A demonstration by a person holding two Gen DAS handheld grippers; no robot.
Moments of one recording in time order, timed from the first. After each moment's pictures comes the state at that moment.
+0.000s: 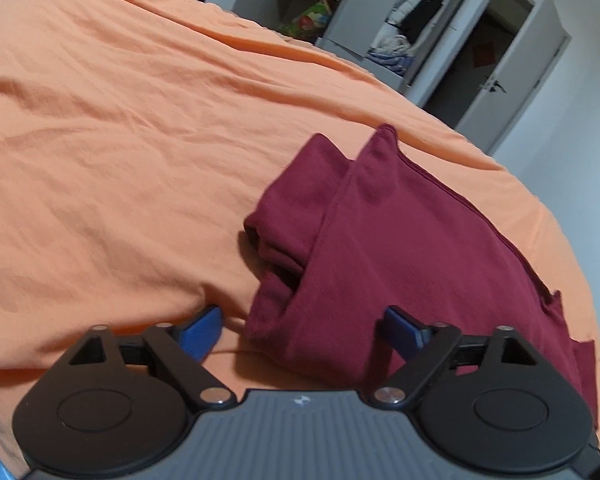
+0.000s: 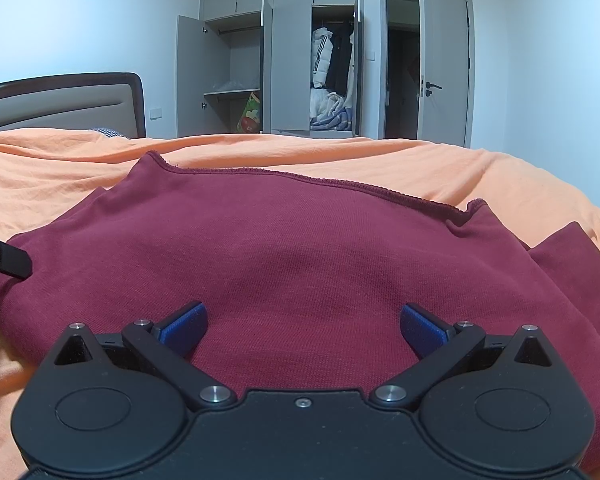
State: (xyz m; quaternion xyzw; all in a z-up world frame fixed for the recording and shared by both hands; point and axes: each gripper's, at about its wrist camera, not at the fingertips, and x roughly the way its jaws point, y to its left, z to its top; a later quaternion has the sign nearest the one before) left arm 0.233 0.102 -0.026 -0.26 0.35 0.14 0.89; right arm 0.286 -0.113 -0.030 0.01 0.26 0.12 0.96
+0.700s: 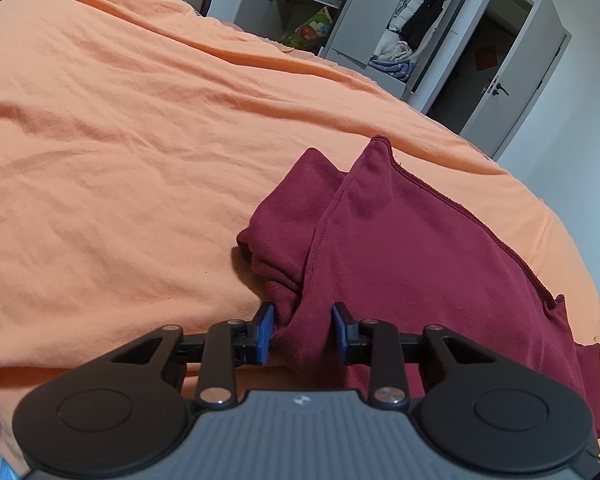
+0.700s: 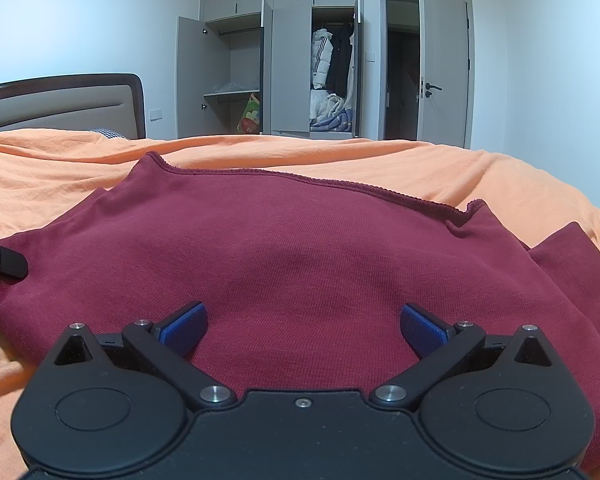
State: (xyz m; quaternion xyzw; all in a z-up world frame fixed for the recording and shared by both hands) left arm 0.236 0.097 -0.018 -0.25 0.34 0.15 0.90; right arm 0.286 -0.113 -0.032 0.01 0.25 0.12 0.96
